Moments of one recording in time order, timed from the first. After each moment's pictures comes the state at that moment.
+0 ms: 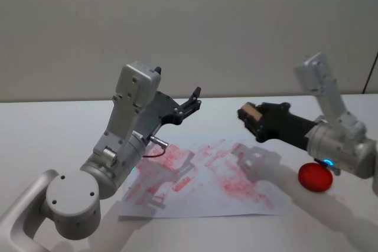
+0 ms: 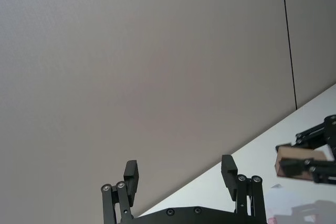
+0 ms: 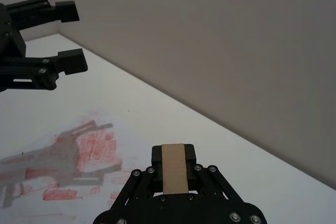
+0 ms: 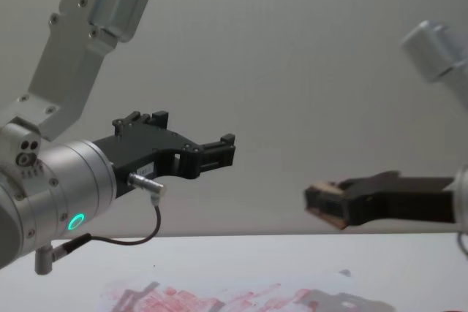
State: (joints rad) left arm -0.24 0.38 0.45 -1.63 -0.20 0.01 -0.01; right arm 0.35 0.27 -0.33 -1.40 0.18 0.23 0.55
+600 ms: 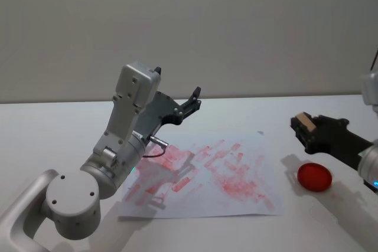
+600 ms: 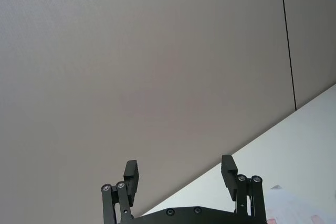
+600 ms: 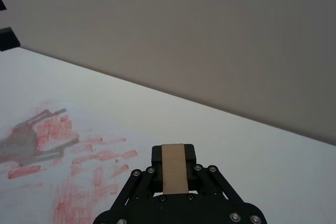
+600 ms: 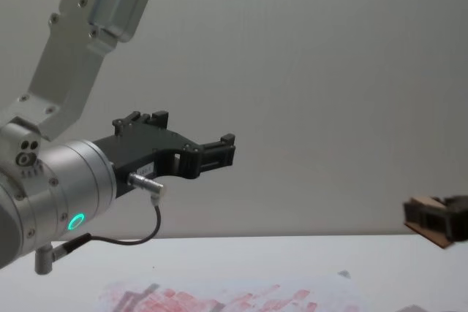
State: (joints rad) left arm -0.24 0.38 0.45 -1.63 -0.20 0.01 -0.01; right arm 0.14 0.42 -0.25 -1.64 0.35 0.30 0.32
